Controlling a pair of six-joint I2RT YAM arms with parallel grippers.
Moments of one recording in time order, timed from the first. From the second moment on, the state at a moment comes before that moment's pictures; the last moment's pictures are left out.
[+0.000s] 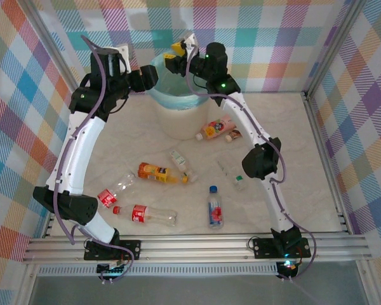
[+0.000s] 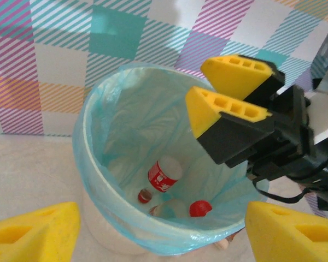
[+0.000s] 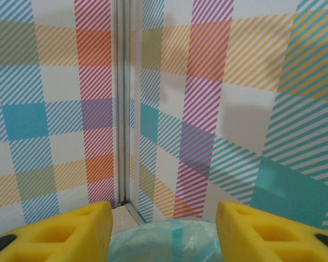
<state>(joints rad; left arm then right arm) -0.27 1.61 2.02 -0.81 0.05 -0.34 0.50 2.45 2.71 -0.13 -0.50 -0.01</state>
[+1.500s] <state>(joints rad) 0.04 0.85 1.05 -0.95 -0.30 -0.58 1.13 2.02 2.05 -0.90 -0.41 -0.18</state>
